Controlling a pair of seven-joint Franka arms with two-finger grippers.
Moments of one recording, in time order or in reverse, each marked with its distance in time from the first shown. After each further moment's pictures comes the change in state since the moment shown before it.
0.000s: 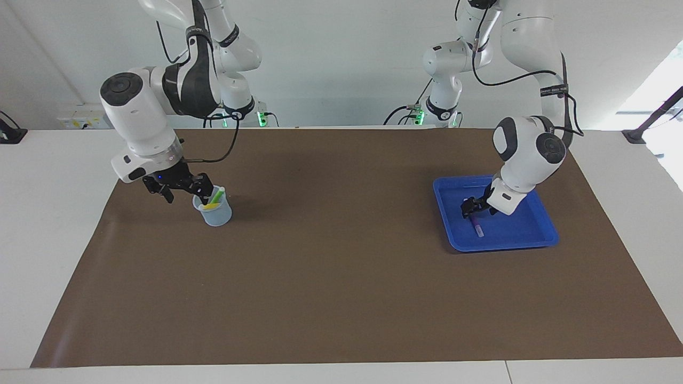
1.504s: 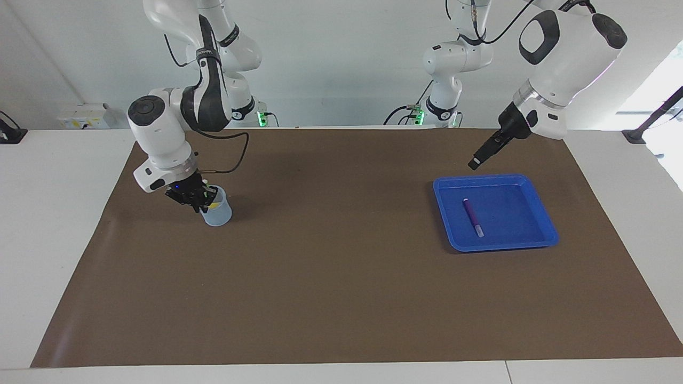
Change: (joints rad) left arm -0.037 -0.357 -0.005 0.167 -0.332 -0.339 -0.704; right arm 0.000 -0.025 0.002 -0.145 0.000 0.130 0.000
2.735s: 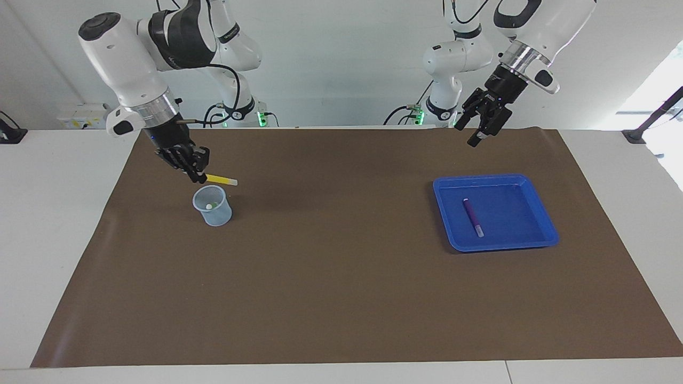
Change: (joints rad) left arm 0.000 -0.264 -0.001 -0.296 -0.318 0.298 -0.534; right arm 0.012 -0.110 0.097 0.223 0.344 -0.208 0.517
